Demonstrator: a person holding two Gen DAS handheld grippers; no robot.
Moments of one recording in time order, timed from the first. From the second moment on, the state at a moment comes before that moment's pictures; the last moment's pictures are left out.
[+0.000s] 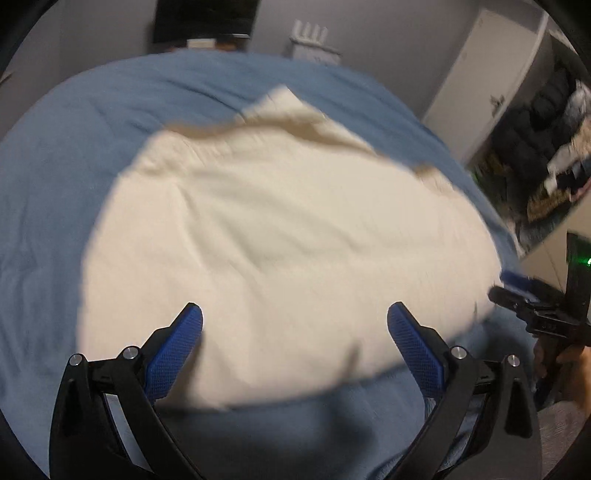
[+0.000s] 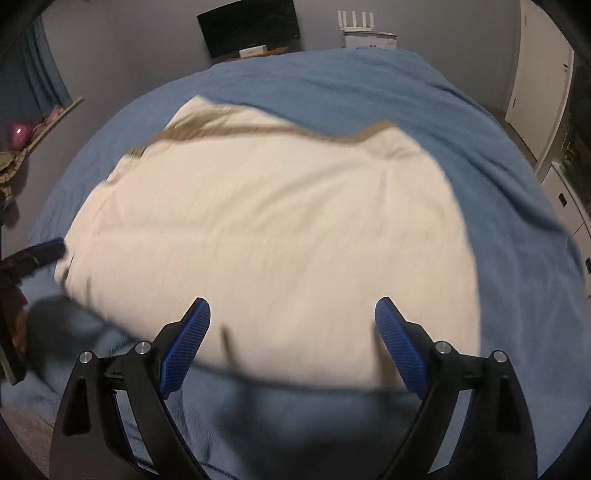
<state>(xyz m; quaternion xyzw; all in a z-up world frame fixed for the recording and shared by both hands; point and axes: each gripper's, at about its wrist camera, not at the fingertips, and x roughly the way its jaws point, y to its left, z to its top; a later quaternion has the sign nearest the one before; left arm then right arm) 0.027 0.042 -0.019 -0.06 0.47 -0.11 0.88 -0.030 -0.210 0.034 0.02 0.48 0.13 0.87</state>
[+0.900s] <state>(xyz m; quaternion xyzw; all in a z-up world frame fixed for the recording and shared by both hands) 0.251 0.022 -0.061 0.02 0.49 -0.02 0.87 0.192 -0.133 -0.009 -0.02 0.50 0.10 0.86</state>
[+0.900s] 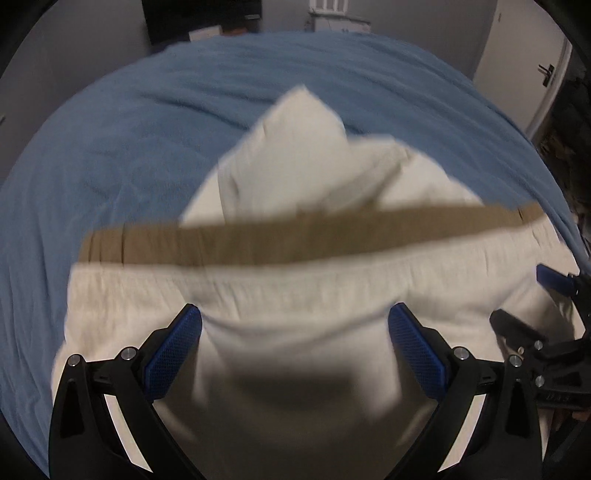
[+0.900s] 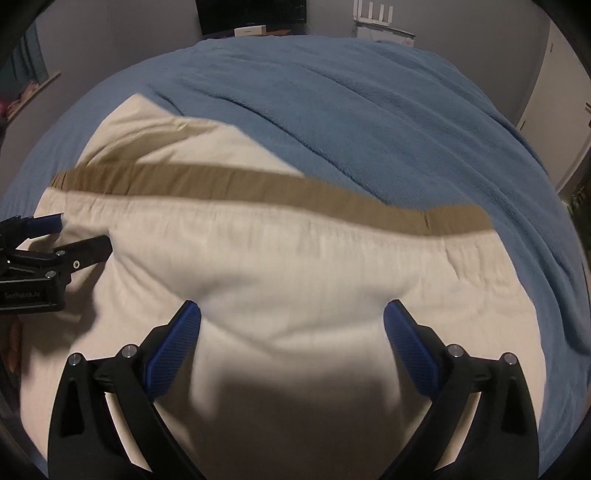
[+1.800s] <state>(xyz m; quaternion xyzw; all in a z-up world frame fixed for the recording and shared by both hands) 0.125 0.048 -0.055 -0.03 0.47 -0.01 0.88 0.081 -0.191 0.003 0.01 0.44 0.09 0.89</state>
